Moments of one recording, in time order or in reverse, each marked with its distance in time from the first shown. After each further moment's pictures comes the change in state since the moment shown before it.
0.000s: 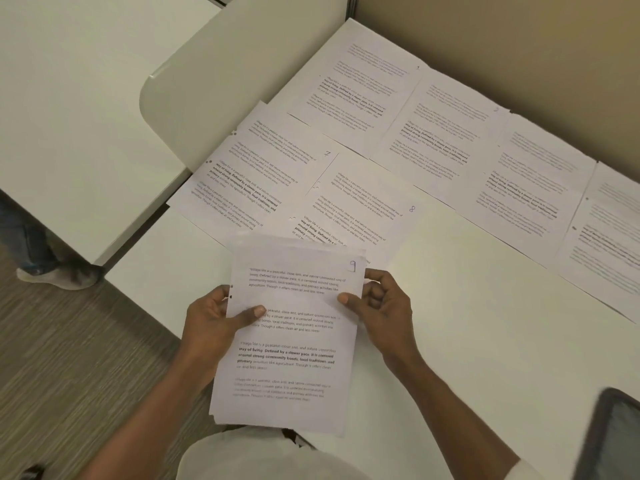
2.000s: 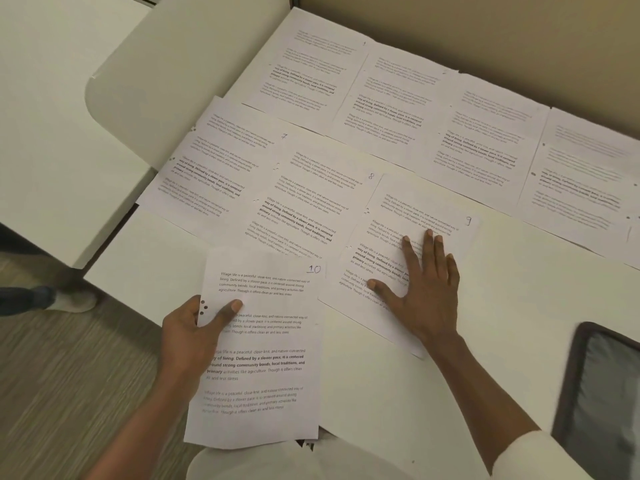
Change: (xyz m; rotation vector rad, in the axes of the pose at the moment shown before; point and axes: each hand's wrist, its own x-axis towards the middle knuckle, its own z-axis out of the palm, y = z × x) left_hand -0.059 -0.017 0.021 0.284 0.131 0.100; right_hand -0.014 0.052 -0.117 -1.259 0.371 -0.281
